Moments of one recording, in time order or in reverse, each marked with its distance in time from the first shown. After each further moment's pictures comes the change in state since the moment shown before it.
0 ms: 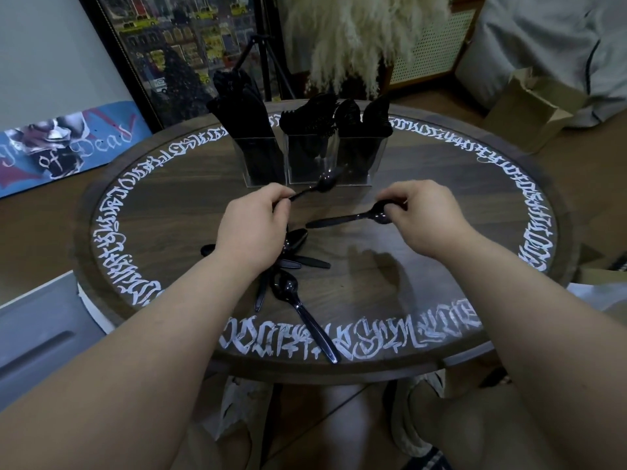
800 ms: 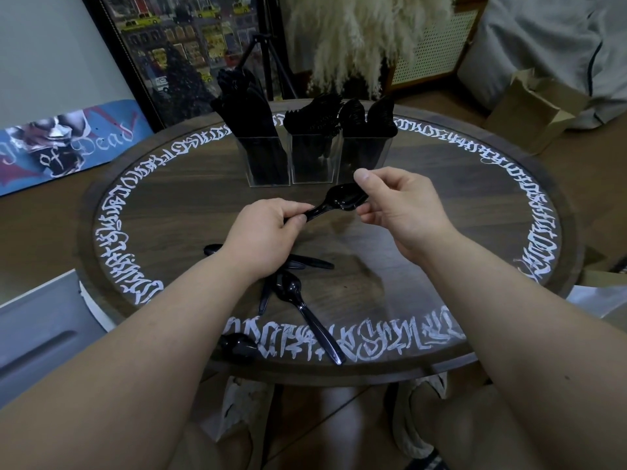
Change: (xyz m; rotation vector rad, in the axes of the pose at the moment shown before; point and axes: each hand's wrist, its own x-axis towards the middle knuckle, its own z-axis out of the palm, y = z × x) left_hand -0.003 0.000 -0.003 -0.088 -0.231 0.010; right_hand 0.000 -0.034 0.015 0.993 0.011 0.206
